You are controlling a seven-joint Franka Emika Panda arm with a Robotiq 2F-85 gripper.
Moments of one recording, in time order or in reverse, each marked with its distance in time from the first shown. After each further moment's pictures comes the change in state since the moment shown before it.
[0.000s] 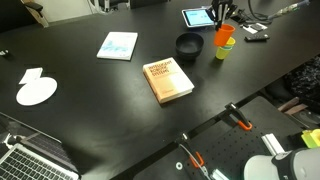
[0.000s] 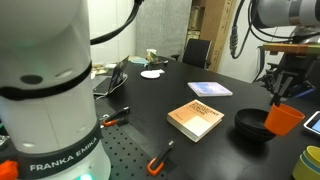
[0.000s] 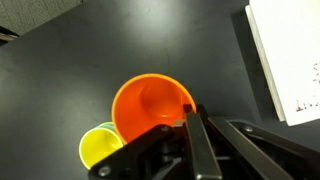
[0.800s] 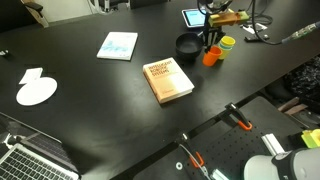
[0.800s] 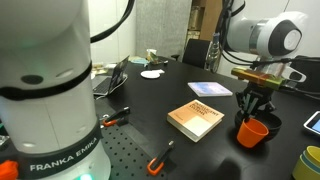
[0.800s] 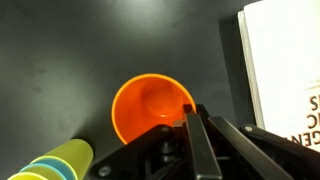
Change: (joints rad) arm 0.005 -0.039 0.060 -0.336 0.030 0.406 -0.034
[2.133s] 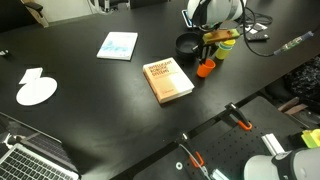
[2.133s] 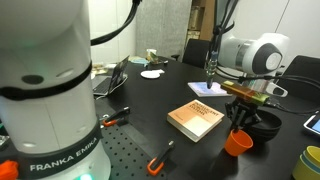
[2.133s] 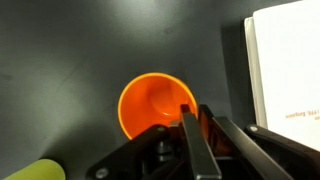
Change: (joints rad) arm 0.004 0.101 0.024 -0.022 0.000 0.111 -0.016
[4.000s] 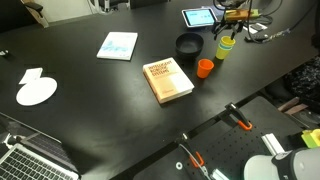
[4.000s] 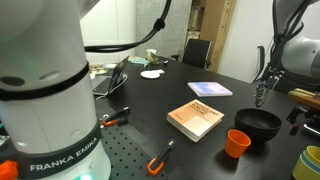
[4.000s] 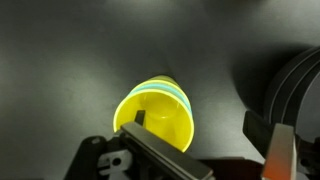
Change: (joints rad) arm -0.181 0.236 -0.086 0.517 0.082 -0.172 -0.001
